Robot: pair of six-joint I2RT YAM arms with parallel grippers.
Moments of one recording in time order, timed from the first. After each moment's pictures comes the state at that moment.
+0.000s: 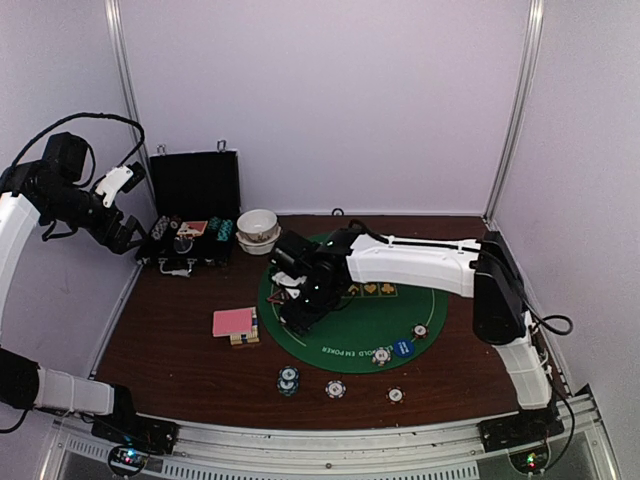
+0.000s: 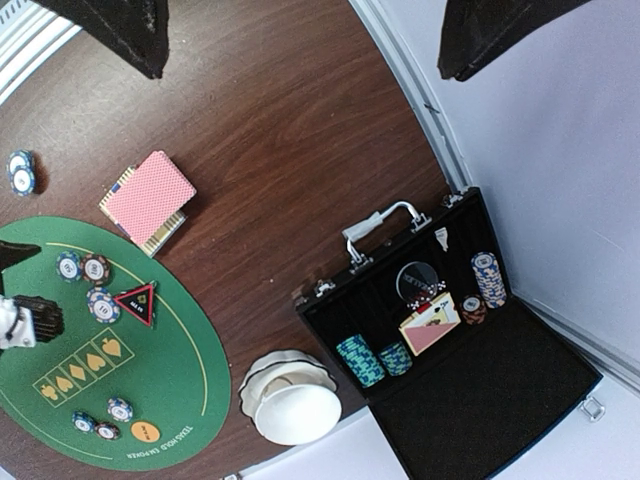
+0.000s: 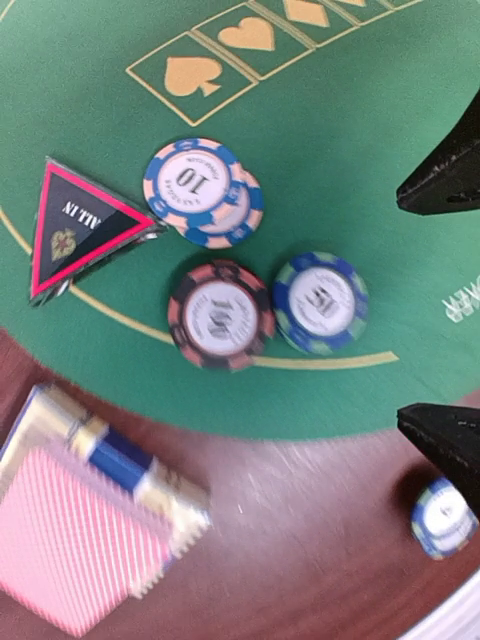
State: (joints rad) left arm 0.01 1.19 1.55 -1.24 0.22 0.56; right arm 1.04 2.28 2.01 -0.93 0.09 0.21
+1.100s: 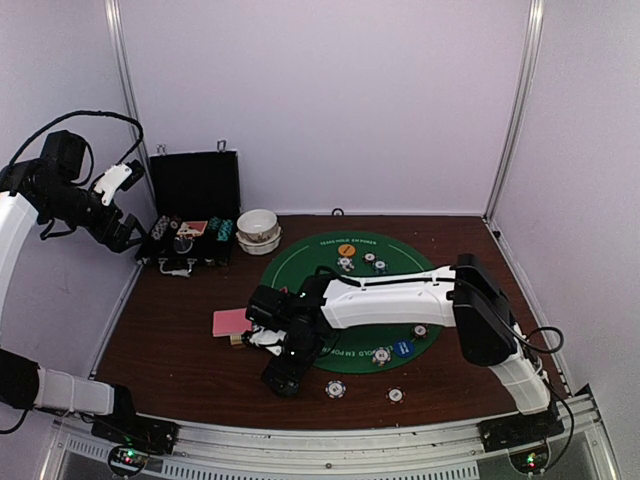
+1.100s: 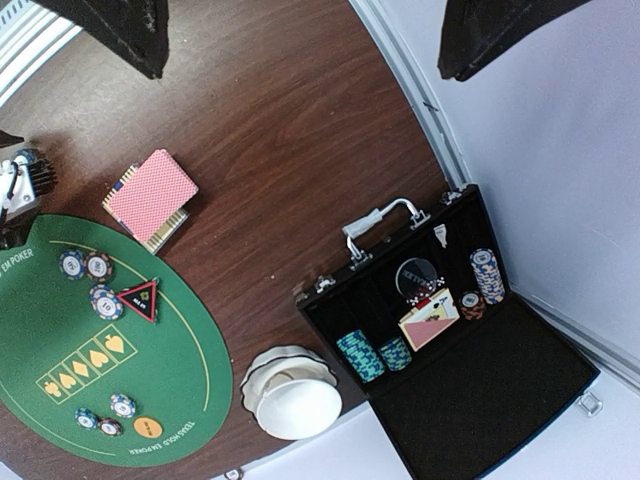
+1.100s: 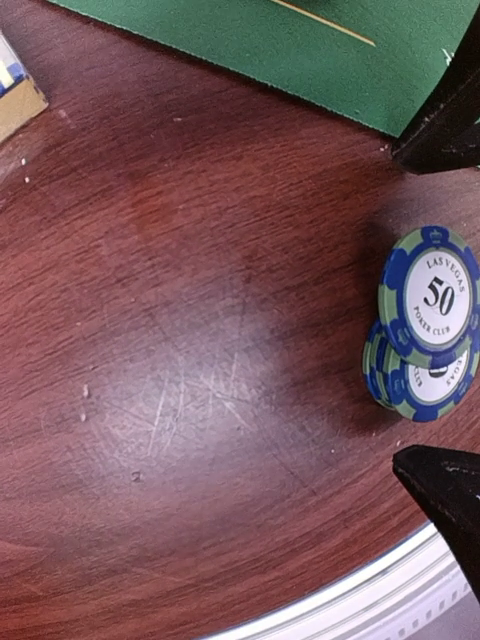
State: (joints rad) left arm 0.01 1.19 1.57 -1.25 0.22 0.56; right arm 1.20 2.32 1.93 -0.92 -0.12 0.12
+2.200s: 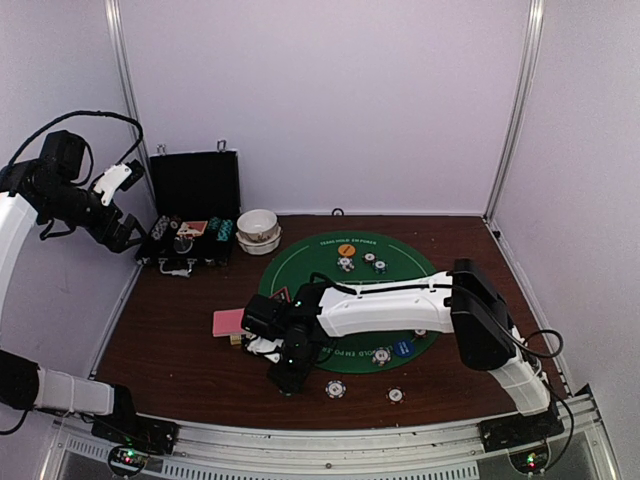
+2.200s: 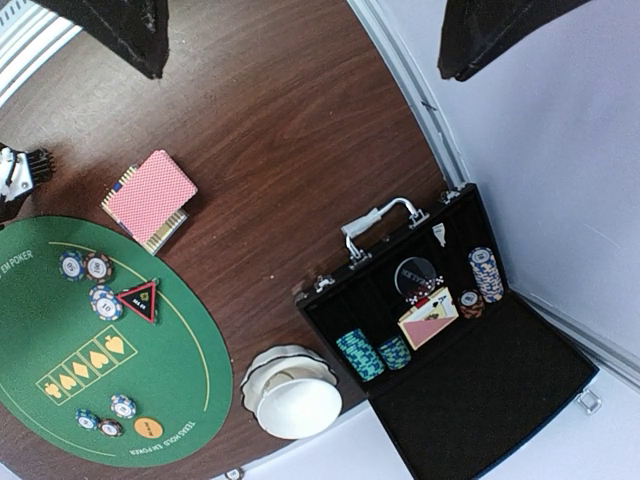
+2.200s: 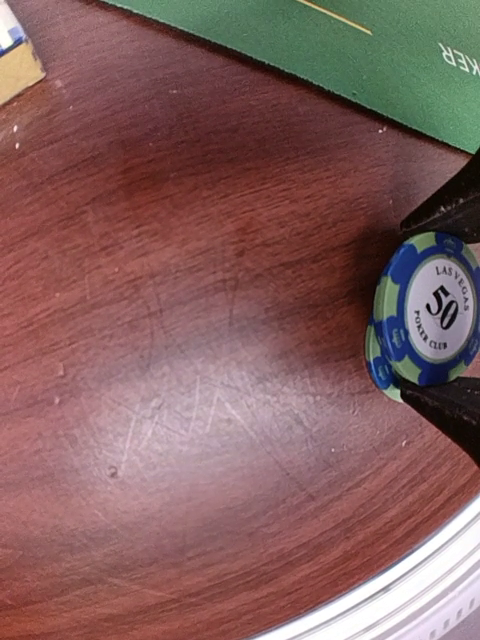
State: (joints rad) left arm 0.01 1.19 1.57 -1.25 0.22 0.56; right arm 1.24 2.33 1.93 -0.93 -0.05 0.11
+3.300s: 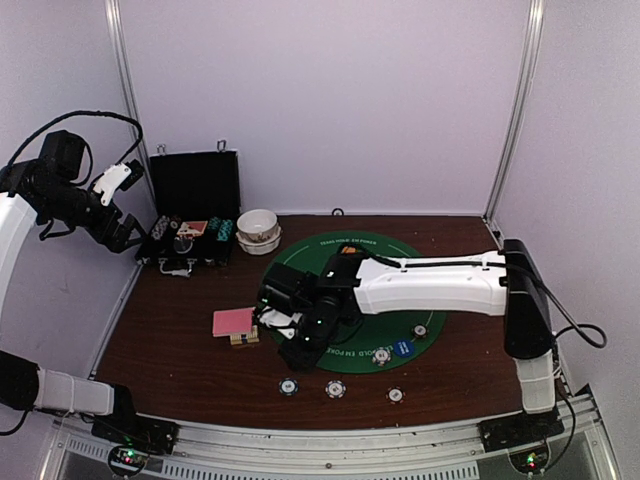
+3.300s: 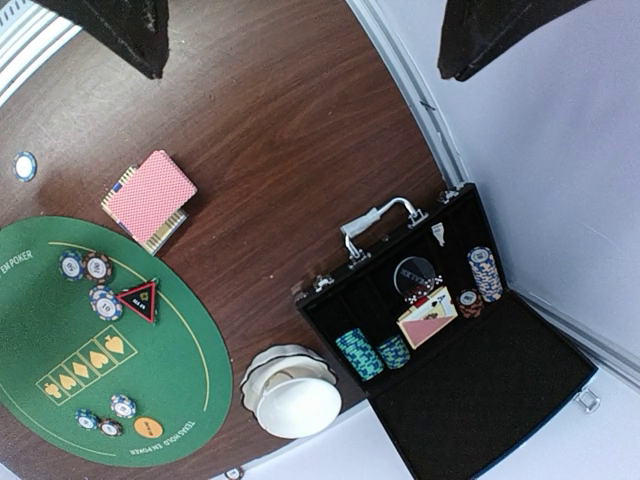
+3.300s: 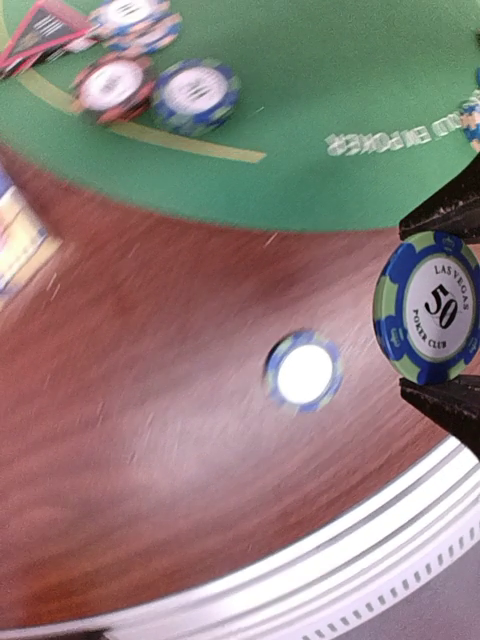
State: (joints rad) left arm 0.01 1.18 1.57 -1.25 0.22 0.56; right arm 1.21 2.12 1.84 -0.95 0.00 0.17
